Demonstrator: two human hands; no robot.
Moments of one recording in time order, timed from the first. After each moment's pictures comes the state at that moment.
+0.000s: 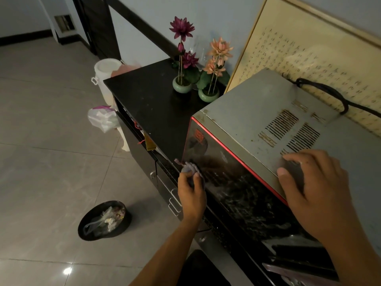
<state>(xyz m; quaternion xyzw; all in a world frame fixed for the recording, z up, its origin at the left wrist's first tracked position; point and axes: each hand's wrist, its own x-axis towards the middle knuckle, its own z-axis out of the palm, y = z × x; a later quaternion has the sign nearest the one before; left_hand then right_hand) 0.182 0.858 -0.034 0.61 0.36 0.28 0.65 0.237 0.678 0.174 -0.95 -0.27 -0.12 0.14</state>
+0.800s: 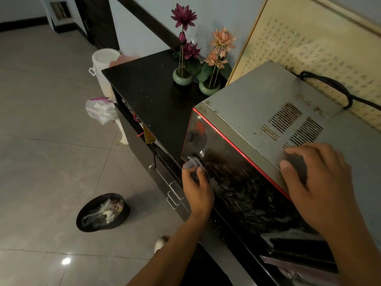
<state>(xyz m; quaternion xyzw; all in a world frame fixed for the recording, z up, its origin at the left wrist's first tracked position) 0.185 0.836 -0.021 0.55 0.40 0.29 0.68 0.237 0.679 0.176 -0.94 -0.27 -0.13 0.15</state>
